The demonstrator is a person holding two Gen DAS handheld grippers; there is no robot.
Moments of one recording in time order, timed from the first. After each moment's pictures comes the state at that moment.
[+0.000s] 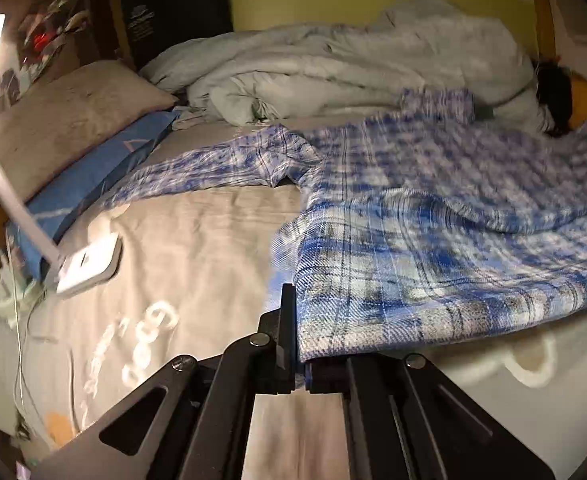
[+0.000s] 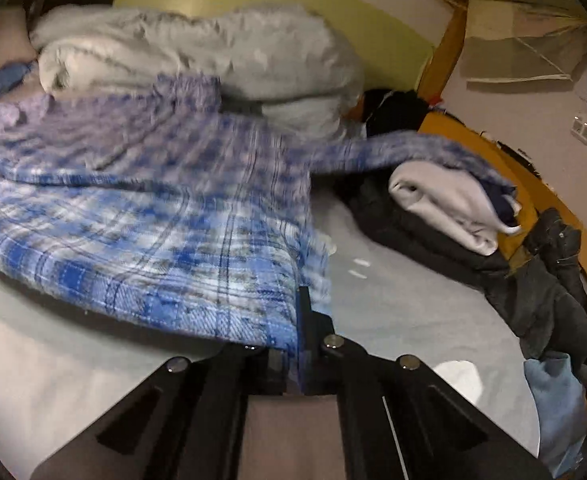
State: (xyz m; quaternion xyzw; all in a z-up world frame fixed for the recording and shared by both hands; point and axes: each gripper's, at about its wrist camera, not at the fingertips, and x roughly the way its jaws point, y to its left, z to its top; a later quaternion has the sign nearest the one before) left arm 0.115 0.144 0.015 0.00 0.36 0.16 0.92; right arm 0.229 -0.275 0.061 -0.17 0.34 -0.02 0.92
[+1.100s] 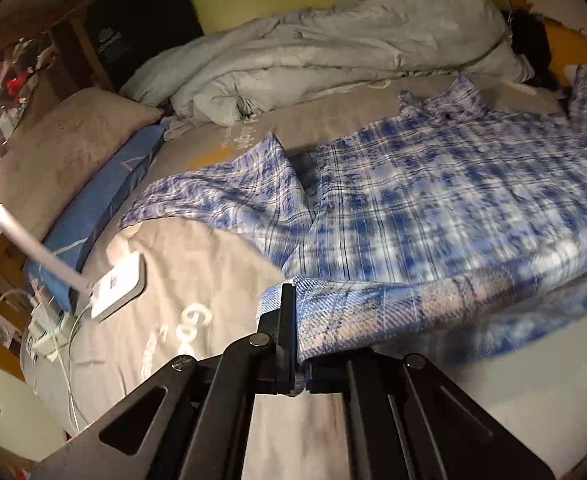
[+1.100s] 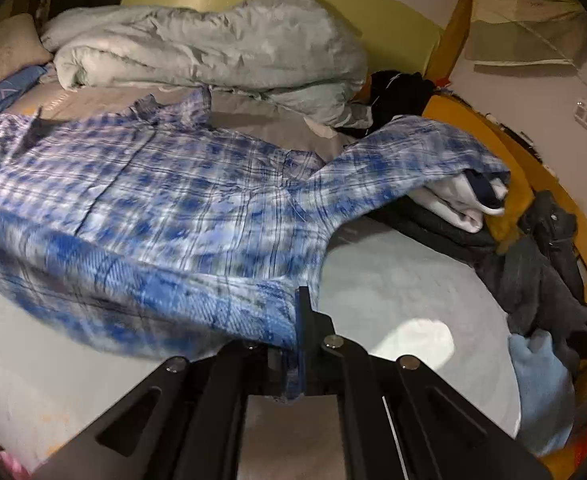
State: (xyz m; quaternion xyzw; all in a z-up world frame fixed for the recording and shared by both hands) left arm 0.139 0.132 0.033 0.10 0.42 0.15 0.89; right arm 0.228 -0.279 0.076 -0.17 0.41 0.00 0.90
